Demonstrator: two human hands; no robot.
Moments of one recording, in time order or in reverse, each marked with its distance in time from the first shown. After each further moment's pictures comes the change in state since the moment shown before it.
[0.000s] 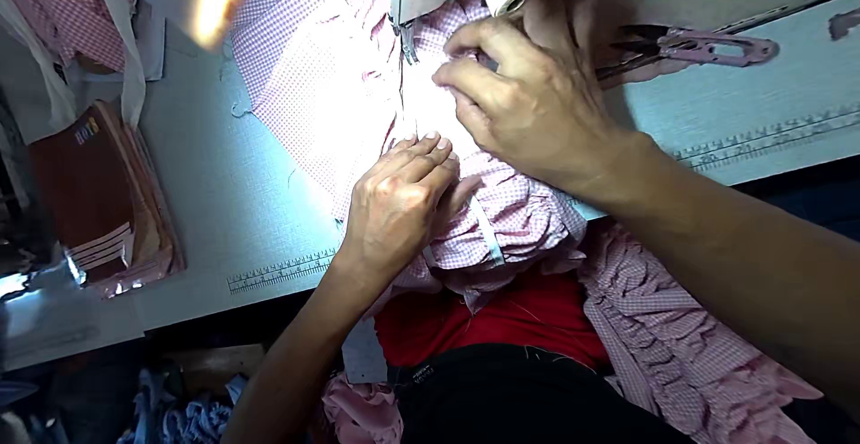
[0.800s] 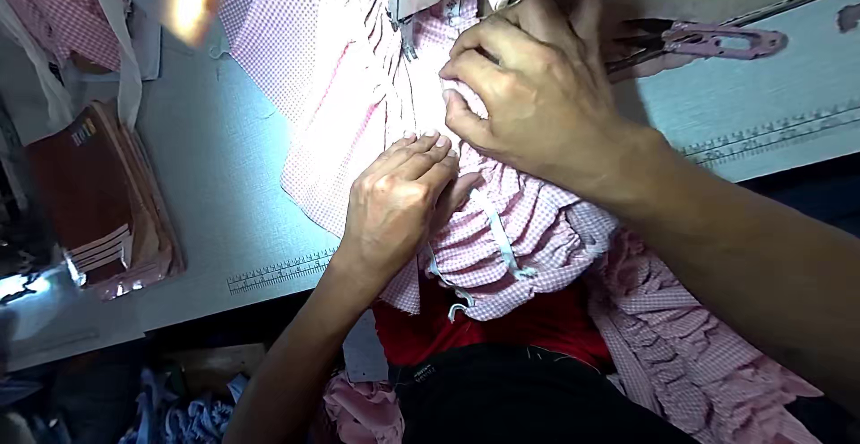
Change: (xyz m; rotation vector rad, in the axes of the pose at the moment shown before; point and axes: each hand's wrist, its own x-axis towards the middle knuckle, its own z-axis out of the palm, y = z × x) left_hand 0.001 -0.002 -0.001 -0.008 -0.002 0.006; right_hand 0.001 -0.002 -0.003 -0.026 -0.052 0.053
